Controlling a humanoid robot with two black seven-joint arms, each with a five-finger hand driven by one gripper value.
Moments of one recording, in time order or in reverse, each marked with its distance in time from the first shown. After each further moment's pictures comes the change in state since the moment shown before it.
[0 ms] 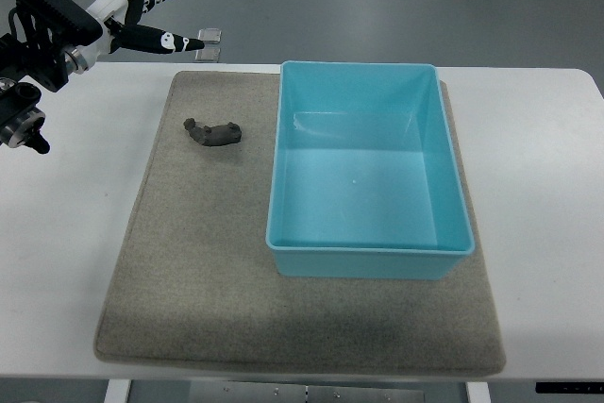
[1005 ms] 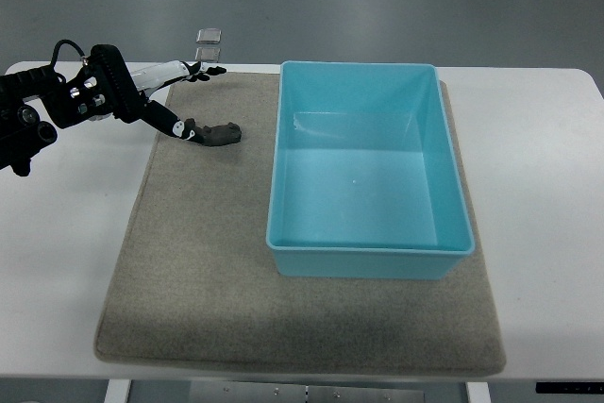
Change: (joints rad) left arm -0.129 0.056 0.447 -0.057 0.169 0.017 0.071; right arm 0.000 0.000 0.000 0.000 0.000 0.000 0.000
